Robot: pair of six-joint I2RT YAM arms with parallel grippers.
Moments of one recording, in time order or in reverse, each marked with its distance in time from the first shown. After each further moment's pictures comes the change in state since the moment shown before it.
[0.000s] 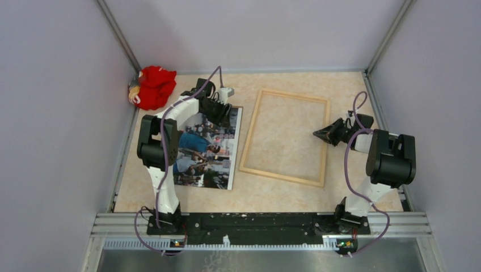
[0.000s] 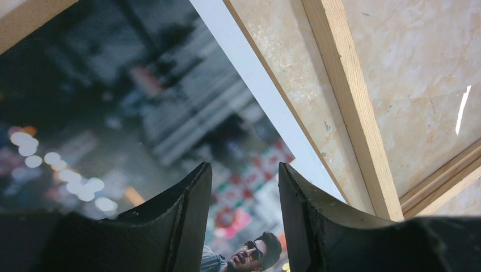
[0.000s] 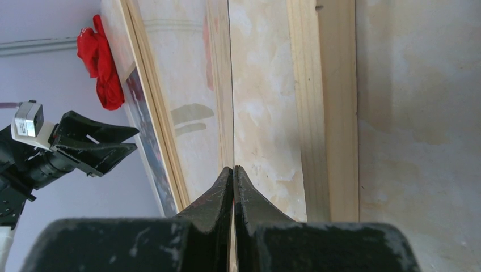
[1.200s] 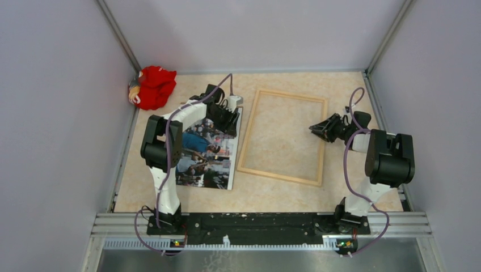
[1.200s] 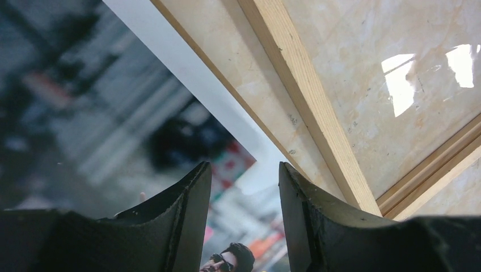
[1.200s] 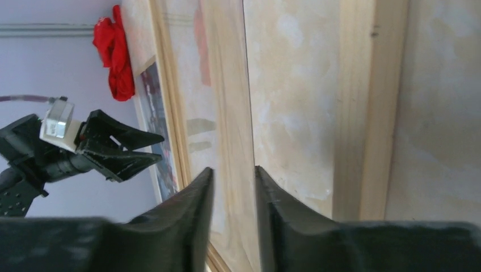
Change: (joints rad) left arm -0.076 0.000 -0.051 0.001 -0.003 0.018; right arm 0.047 0.000 -0.005 0.140 -0.030 0.047
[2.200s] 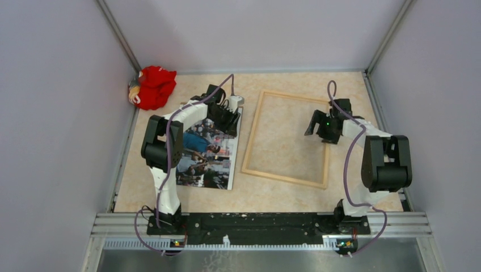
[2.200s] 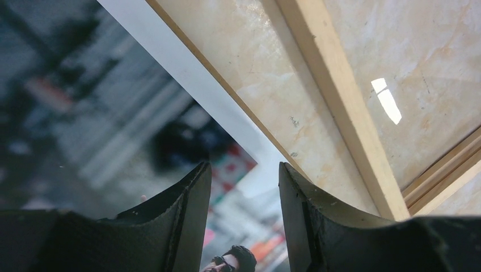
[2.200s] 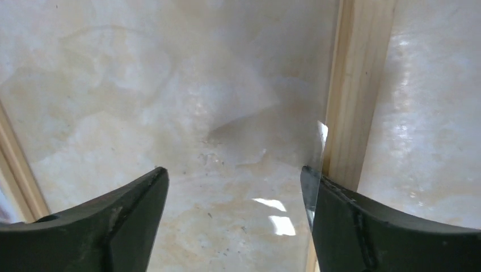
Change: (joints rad) left arm -0.014 0.000 -0.003 0.007 -0.017 0.011; right arm 0.215 -0.074 0.244 -0.694 0.580 -0.398
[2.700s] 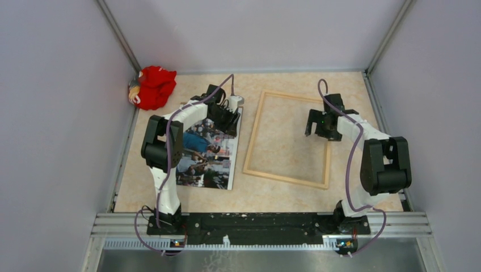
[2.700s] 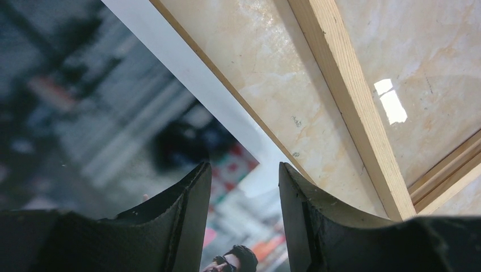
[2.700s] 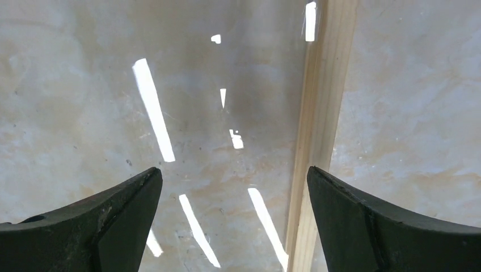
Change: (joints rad) left arm 0.000 0.000 0.000 0.000 -0.008 0.001; right arm 0.106 -0.035 0.088 -0.178 0.259 -0.068
